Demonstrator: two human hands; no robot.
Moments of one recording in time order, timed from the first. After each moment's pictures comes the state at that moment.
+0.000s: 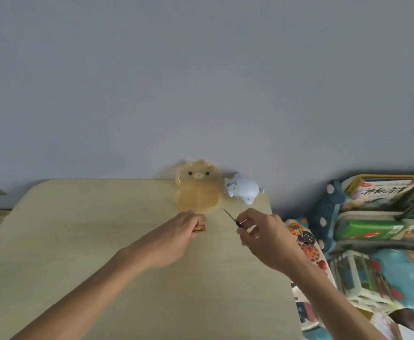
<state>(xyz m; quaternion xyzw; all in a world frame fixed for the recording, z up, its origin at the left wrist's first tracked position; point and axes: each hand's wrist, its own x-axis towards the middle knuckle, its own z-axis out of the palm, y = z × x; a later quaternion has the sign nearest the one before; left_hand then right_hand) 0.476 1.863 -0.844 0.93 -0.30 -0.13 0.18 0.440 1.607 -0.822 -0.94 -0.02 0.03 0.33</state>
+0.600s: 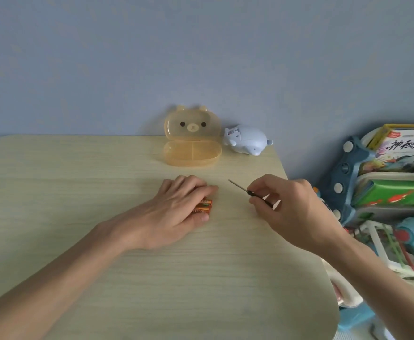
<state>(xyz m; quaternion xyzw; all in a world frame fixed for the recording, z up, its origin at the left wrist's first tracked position) 0.461 1.856 -0.909 0.91 -0.39 -0.04 0.15 0.414 1.588 -0.890 -0.94 -0.08 -0.11 0.30</state>
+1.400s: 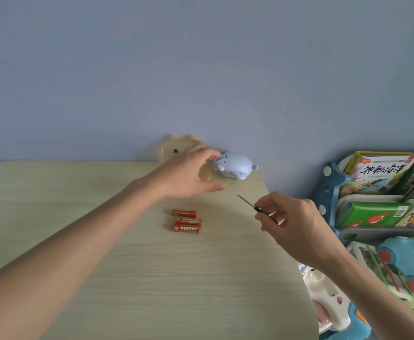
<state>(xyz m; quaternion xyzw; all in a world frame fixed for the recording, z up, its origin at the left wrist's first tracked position) 0.541 1.802 -0.850 0.92 -0.32 0.02 0.23 0.407 1.559 -0.882 -0.93 -0.03 -0.13 0.34</state>
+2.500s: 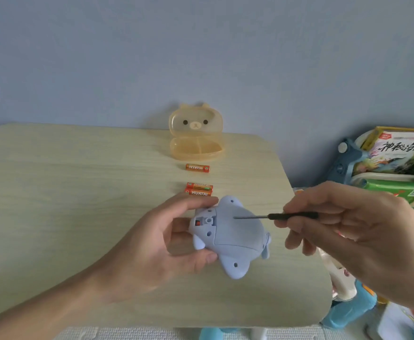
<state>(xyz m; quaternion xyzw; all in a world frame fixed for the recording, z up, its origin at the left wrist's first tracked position) 0.361 1.862 -0.904 0.73 -0.23 -0.14 0.64 0.313 1.581 -0.820 -0.85 -0.17 -0.07 0.50</state>
